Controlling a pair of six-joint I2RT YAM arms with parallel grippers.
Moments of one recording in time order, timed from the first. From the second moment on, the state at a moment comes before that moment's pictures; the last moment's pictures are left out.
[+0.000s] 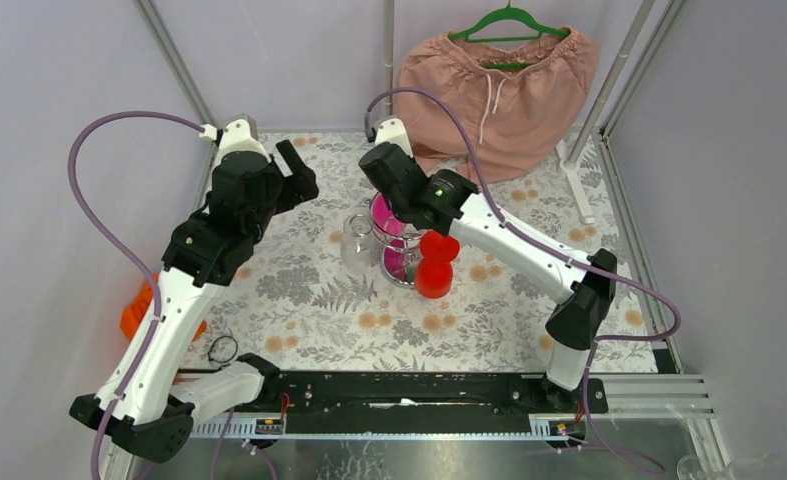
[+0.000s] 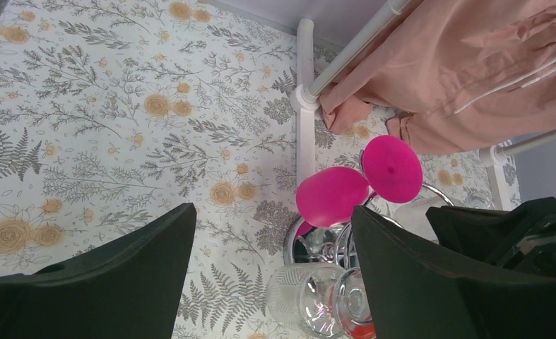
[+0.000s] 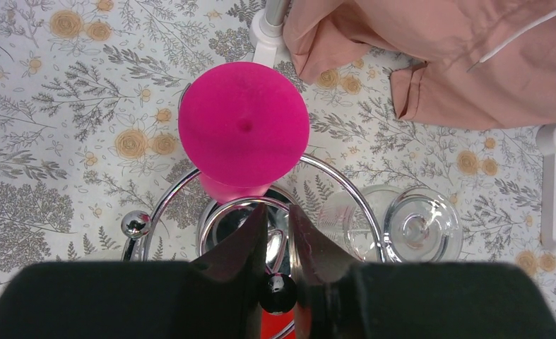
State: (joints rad) left arm -0.44 1.06 1.41 -0.75 -0.37 -0.54; right arm 0.96 1.80 1.89 -0.79 0.65 0.26
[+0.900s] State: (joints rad) left arm -0.44 1.08 1.34 -0.69 -0.32 -0.55; right arm 0.92 1.62 1.82 -0.65 0.58 0.29
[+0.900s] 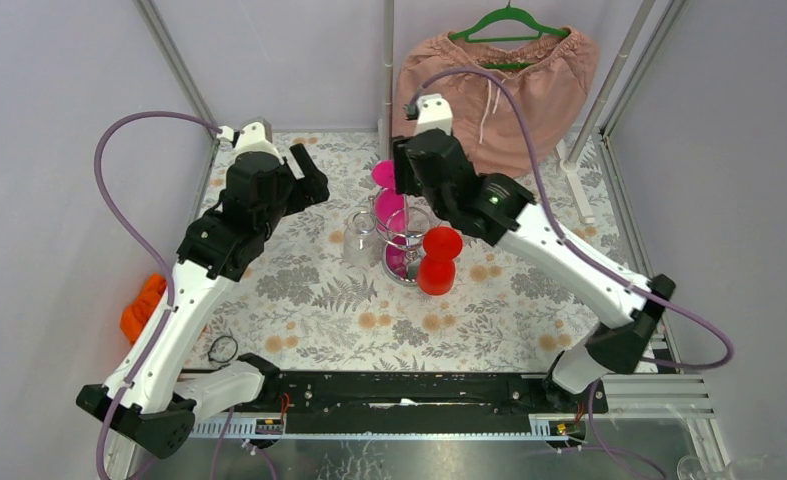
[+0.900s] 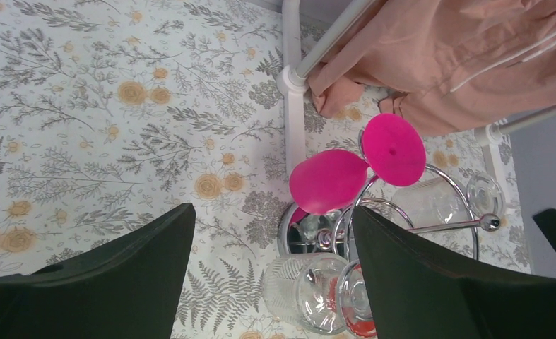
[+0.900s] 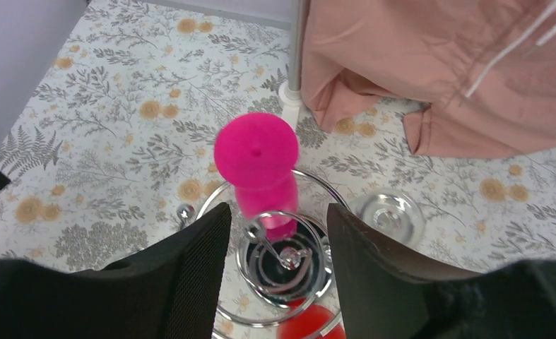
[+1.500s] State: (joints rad) left arm -0.14 1.10 1.23 -0.44 0.29 -0.70; right arm 0.65 1.14 1.37 -0.56 0.43 0.50
